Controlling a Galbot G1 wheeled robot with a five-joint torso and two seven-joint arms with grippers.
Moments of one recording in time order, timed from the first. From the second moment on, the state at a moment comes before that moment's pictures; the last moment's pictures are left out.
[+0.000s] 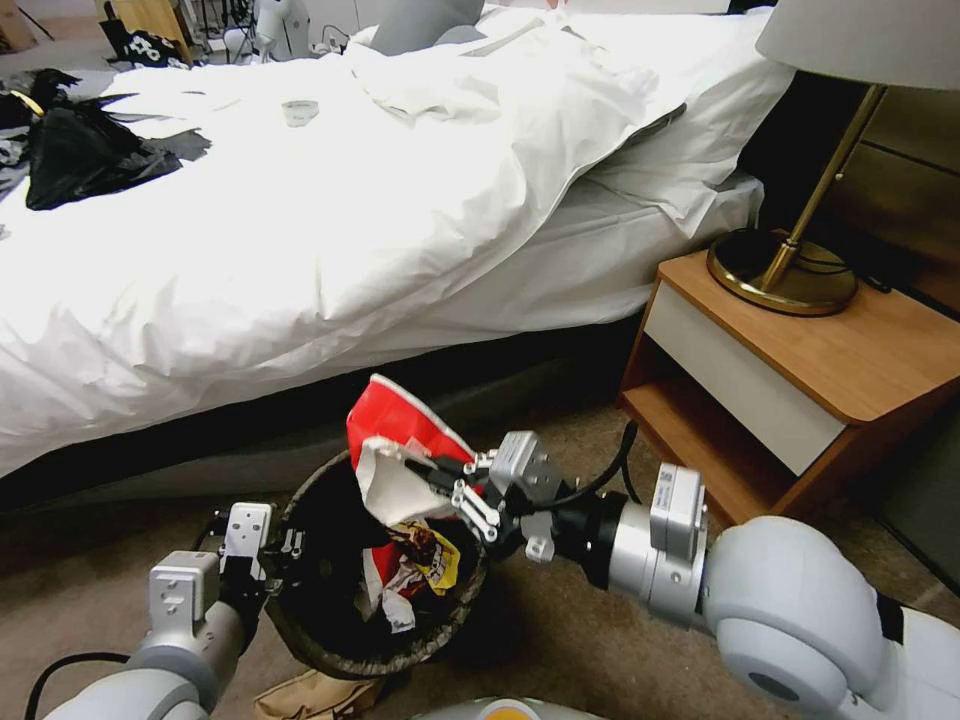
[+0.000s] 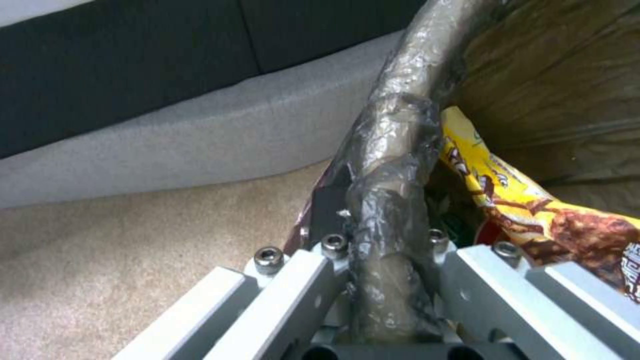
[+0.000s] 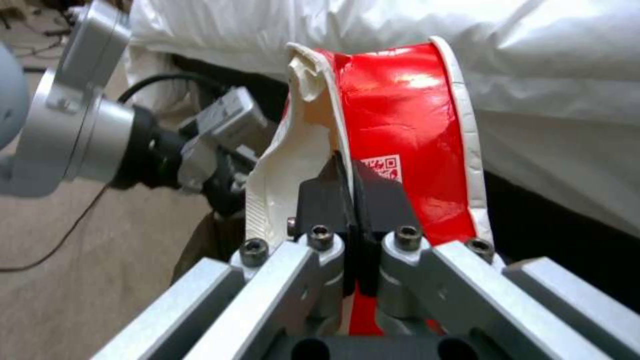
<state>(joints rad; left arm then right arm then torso) 1.86 -1.33 -0.73 -2.50 -0.28 0.74 -0.04 -1.02 0.79 -0.08 2.50 0.65 -0.56 -0.12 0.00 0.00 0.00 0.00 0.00</state>
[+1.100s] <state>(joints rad) 1.85 -1.34 -0.72 -2.50 -0.28 0.74 -0.03 -0.99 0.79 -0.17 2.47 0.58 -0.57 -0.18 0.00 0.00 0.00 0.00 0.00</state>
